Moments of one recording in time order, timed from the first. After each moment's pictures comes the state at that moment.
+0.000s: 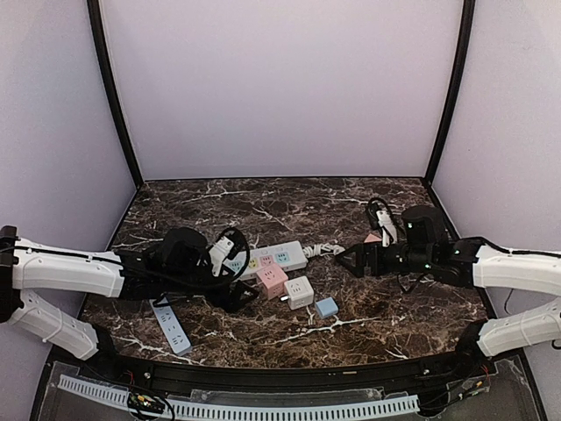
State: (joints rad) left arm -0.93 1.28 0.63 -0.03 0.05 -0.25; right arm 0.73 1.10 0.58 -0.03 -0.16 0.45
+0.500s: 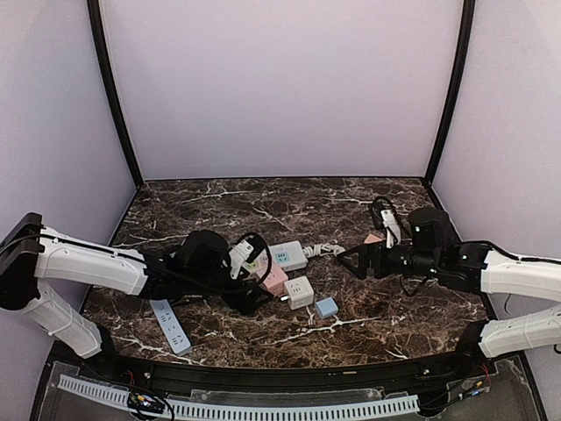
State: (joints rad) left arm -0.98 1.44 0.69 0.05 0.04 -0.19; right arm 0.78 1.03 0.56 -0.03 -0.13 0.45
